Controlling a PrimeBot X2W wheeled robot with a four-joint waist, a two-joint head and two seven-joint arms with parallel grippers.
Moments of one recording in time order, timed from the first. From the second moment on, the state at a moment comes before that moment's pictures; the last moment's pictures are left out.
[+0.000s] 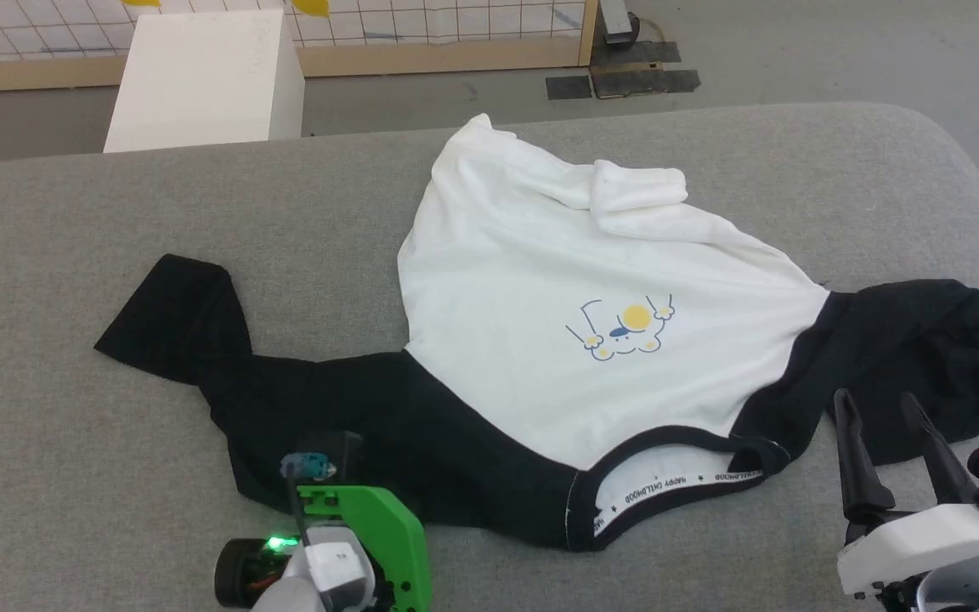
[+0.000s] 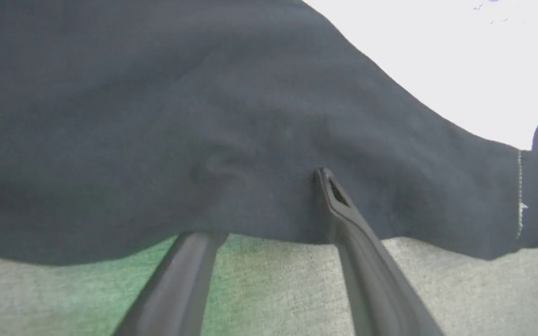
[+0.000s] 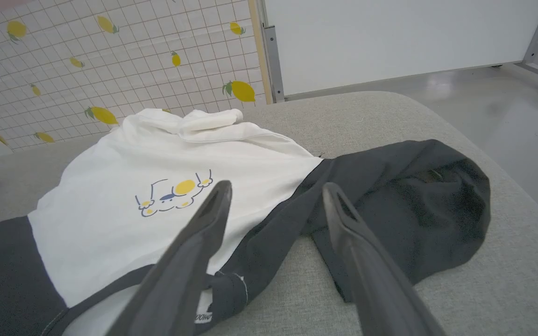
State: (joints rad) left arm -0.10 0.13 -0.36 0.18 -0.41 0.16 0.39; right arm 0.08 -0.05 -0.14 -0.04 0.22 0.13 -0.01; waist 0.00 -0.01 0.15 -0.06
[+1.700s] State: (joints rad) left arm -0.05 0.22 -0.14 0.17 -0.47 0.25 0.12; right arm -0.08 -0.05 -0.06 0.02 0.18 0.13 0.57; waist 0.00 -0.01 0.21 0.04
